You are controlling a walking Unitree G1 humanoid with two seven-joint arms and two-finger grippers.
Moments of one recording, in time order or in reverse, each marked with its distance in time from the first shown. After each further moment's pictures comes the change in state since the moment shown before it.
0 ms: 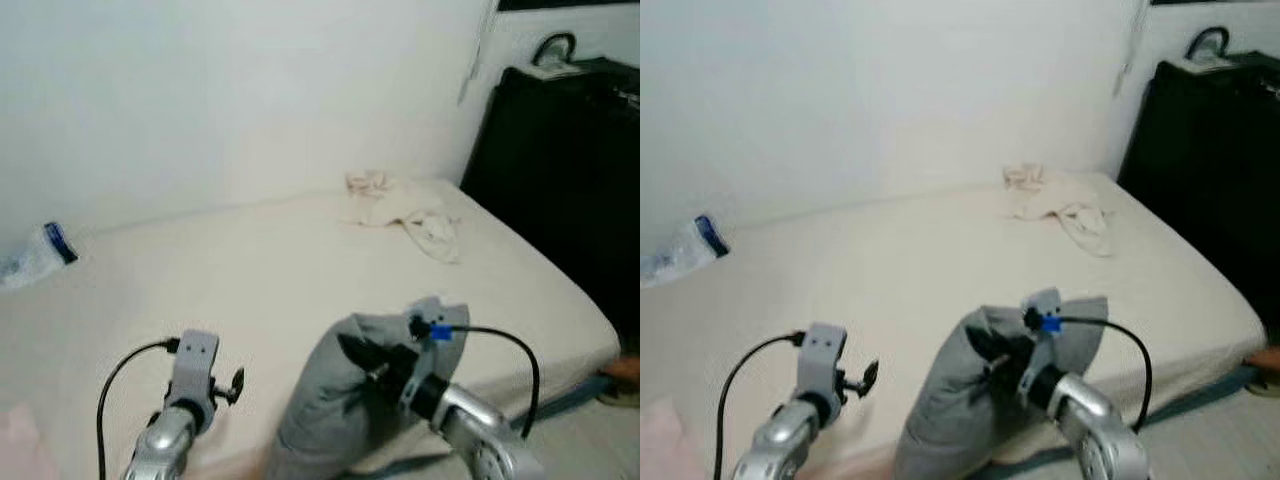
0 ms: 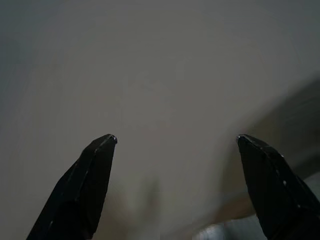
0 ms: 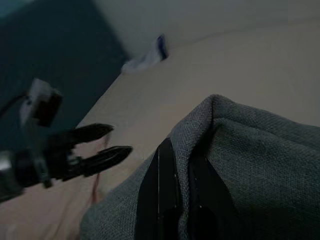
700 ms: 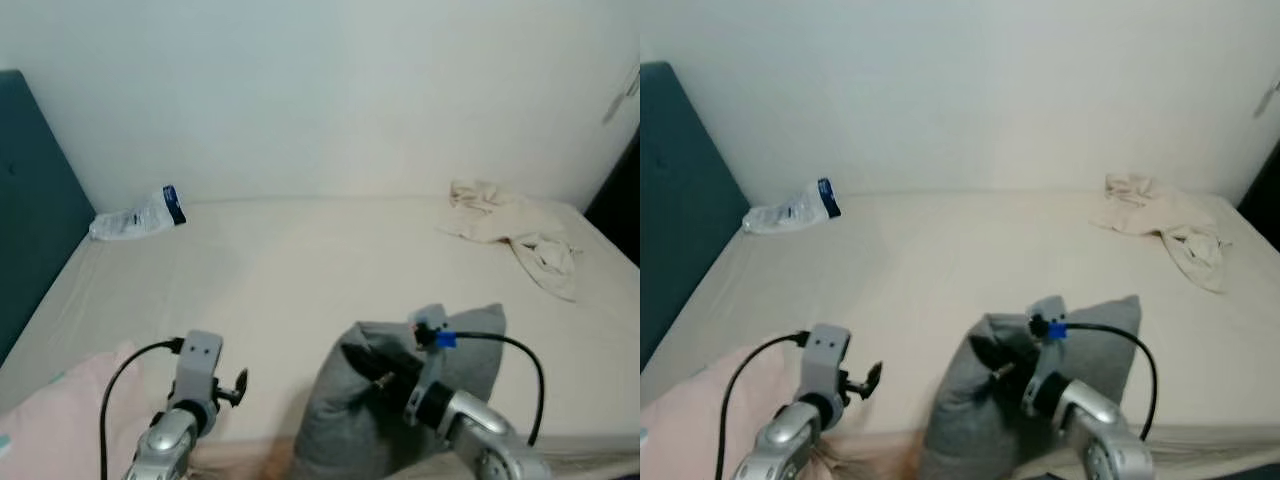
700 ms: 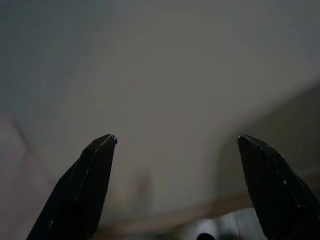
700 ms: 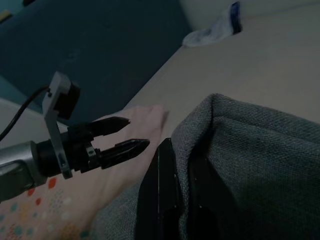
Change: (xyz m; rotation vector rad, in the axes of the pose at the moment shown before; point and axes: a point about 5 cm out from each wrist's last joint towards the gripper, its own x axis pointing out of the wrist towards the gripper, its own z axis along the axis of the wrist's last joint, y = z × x) left arm 0.000 0.000 0.002 0.008 -0.010 -0.018; right arm -0.003 0.006 -0.006 0.040 0.004 0.060
